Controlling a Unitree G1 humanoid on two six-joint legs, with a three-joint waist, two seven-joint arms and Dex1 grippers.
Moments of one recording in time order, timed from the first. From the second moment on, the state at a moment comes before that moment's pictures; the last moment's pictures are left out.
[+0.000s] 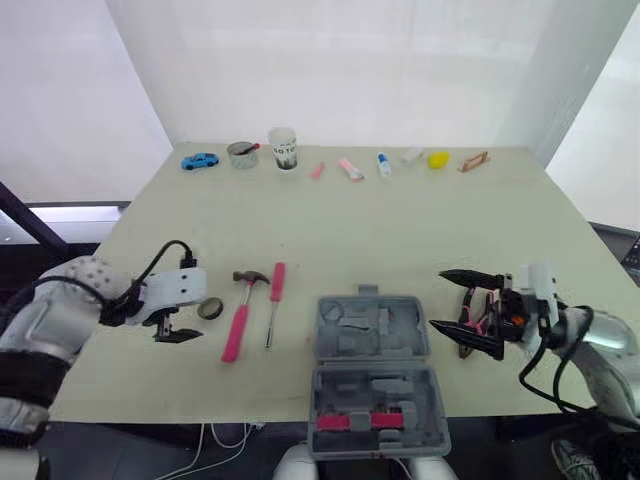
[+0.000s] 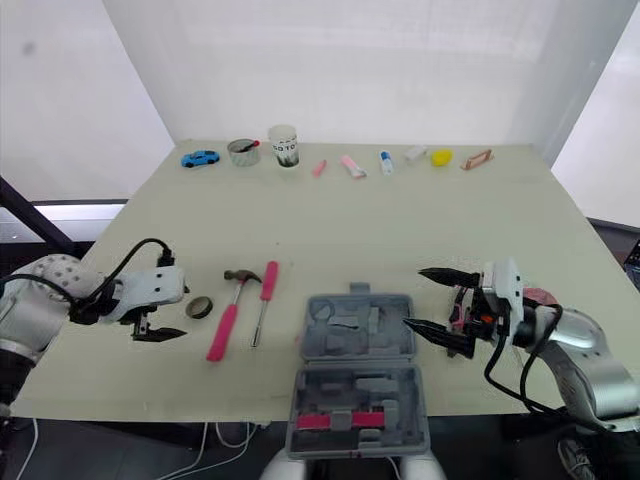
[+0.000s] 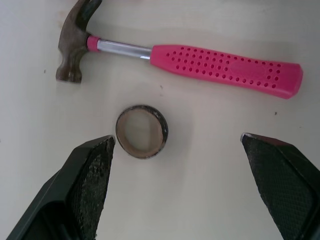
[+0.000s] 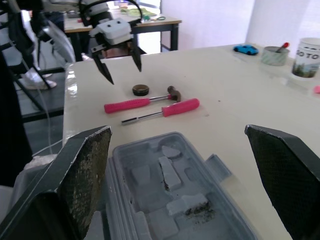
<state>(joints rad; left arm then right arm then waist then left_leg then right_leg) -0.44 1.13 -0.18 0.30 0.18 0.02 -1.30 -0.15 -0.64 -0.06 -0.24 0.60 0.21 1.15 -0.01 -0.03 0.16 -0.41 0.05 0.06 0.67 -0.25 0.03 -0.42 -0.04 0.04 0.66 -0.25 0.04</state>
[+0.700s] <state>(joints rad) -0.70 0.96 -0.42 0.59 0.45 -0.08 -1.30 -0.21 -0.58 0.02 -0.25 0.57 0.20 1.13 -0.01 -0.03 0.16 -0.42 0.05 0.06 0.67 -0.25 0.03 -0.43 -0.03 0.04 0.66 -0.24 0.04</state>
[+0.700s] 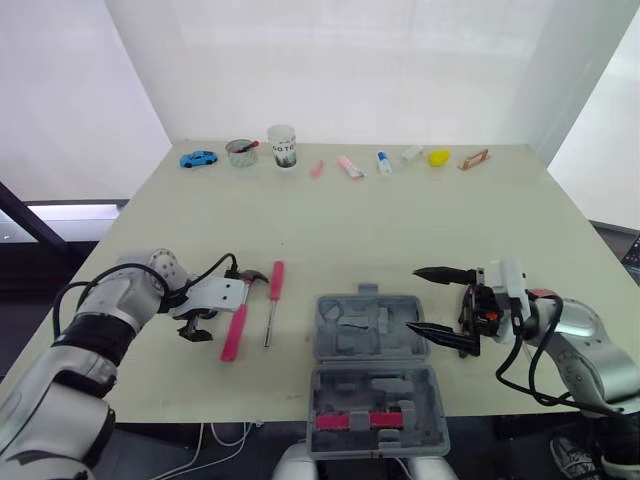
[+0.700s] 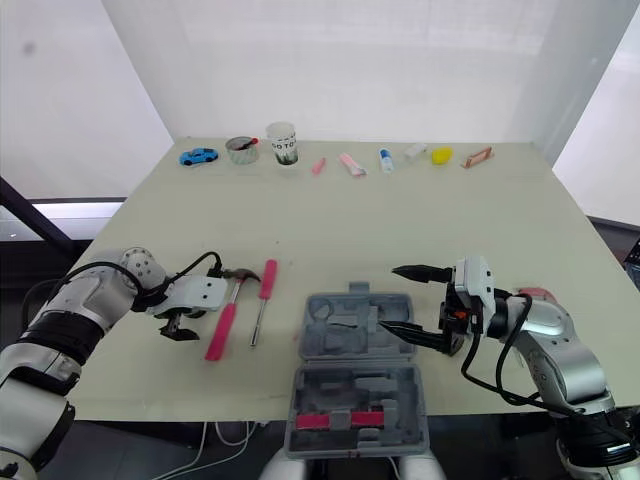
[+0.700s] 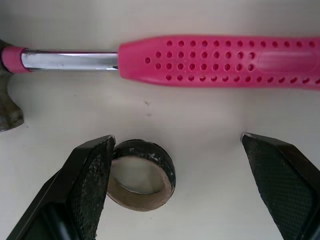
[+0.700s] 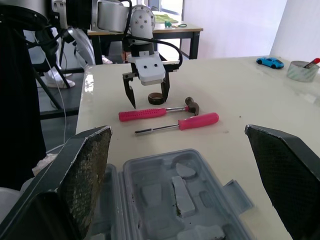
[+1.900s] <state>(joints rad) -0.61 1.03 -0.40 0.49 0.49 -0.04 -1.27 -0.23 -0.58 0.02 -0.22 0.57 0.19 1.21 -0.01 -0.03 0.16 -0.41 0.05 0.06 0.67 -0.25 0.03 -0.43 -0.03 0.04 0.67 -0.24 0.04</state>
